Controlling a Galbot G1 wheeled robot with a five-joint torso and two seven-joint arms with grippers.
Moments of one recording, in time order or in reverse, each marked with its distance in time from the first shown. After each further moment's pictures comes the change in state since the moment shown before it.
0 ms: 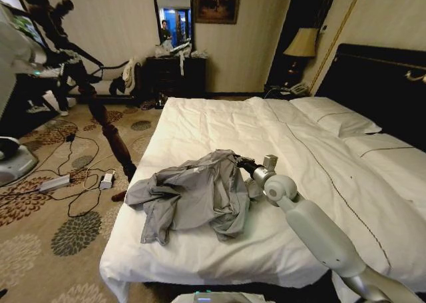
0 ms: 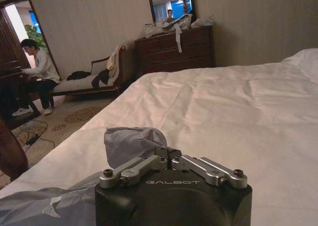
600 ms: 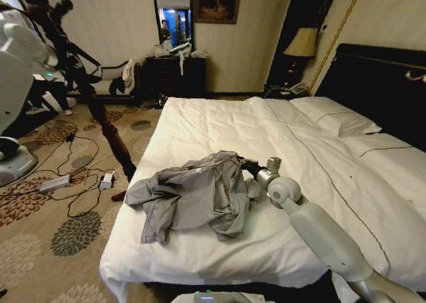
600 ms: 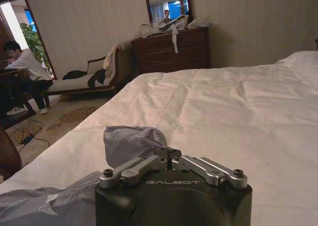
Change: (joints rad) left arm 0.021 -0.012 -0.011 0.003 0.031 0.000 0.001; right arm -0.014 -0.027 0.015 0.009 0.006 0.005 -0.002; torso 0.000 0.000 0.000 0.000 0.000
